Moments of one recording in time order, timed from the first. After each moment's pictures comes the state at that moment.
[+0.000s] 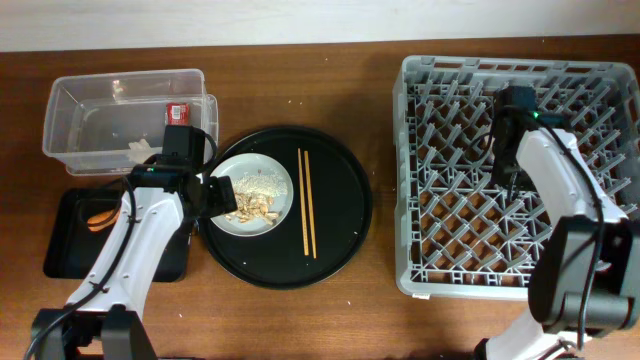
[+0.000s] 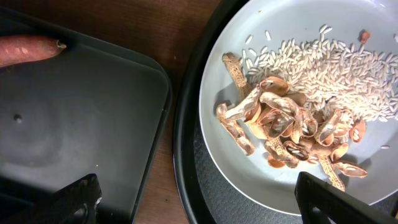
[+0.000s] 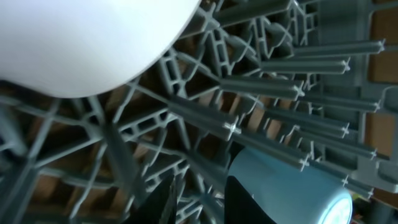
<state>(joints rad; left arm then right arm) -0.07 1.55 1.09 -0.86 -0.13 -0.31 -0.12 1.82 1.37 -1.00 0.54 0.19</state>
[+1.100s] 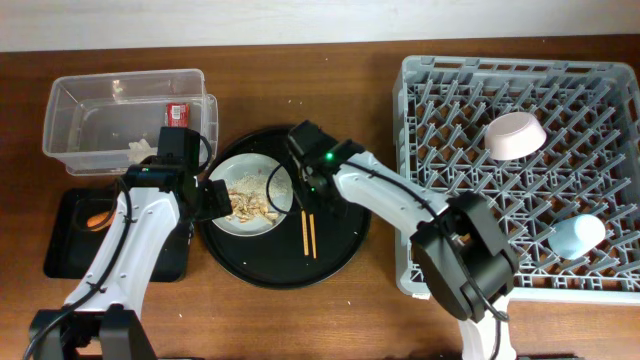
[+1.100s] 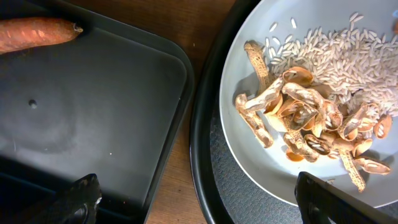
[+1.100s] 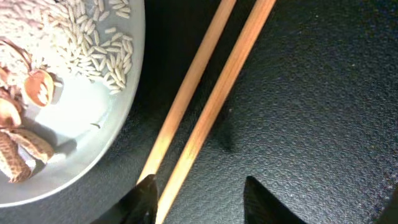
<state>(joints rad) -0.05 1.55 1.09 -0.90 -0.14 -0.31 0.66 2.10 1.54 -0.74 -0.01 0.20</state>
